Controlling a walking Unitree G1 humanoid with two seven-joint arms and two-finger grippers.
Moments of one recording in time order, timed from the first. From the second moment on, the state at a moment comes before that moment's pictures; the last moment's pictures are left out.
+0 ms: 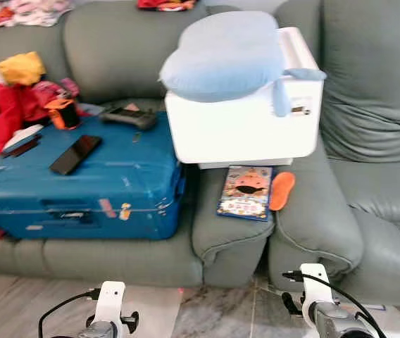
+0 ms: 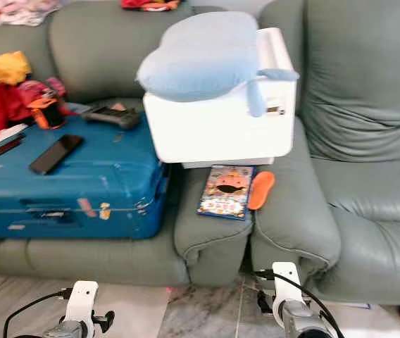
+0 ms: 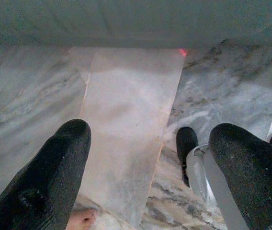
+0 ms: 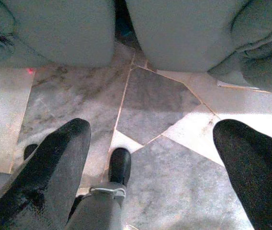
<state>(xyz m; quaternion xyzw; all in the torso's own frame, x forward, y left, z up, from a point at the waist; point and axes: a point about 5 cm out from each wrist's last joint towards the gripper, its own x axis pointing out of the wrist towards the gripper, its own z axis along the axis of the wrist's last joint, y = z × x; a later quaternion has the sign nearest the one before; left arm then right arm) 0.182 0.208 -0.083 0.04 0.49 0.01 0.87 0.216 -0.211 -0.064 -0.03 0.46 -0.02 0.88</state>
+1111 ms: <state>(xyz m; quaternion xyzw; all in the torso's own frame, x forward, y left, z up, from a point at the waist) 0.175 0.205 -0.086 0.03 0.50 0.00 0.87 0.206 -0.214 -0.069 -0.07 0.48 0.00 0.87</state>
